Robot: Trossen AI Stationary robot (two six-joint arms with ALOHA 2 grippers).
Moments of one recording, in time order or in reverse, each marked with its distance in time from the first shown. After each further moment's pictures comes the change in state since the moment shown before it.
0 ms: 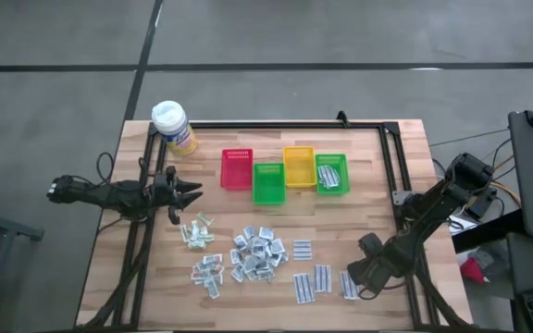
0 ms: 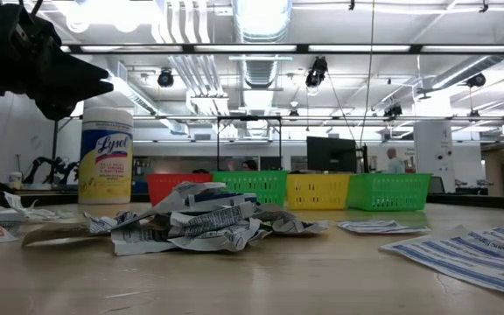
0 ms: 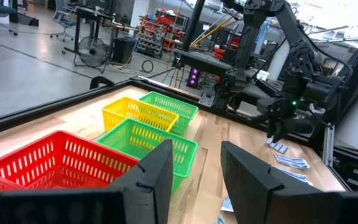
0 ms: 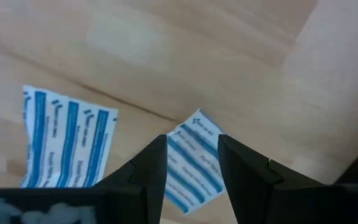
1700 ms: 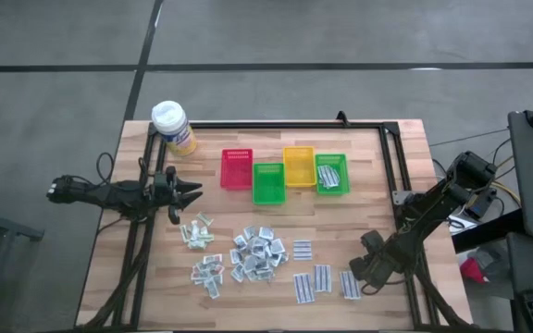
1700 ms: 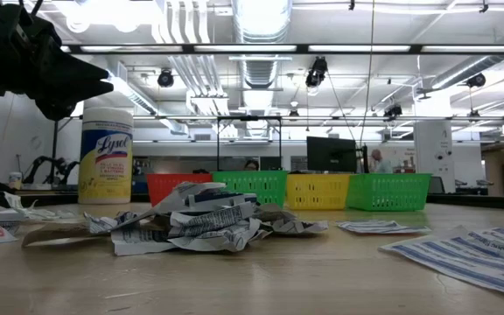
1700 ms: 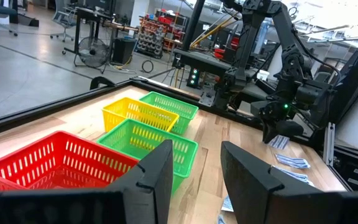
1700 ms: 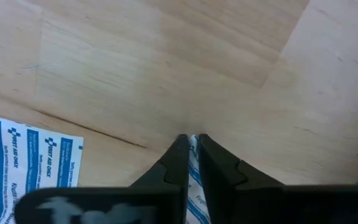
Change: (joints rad) left arm 0.000 0.000 -0.003 0.000 0.000 0.003; right arm 0.000 0.001 -0.113 0.106 0.006 0.026
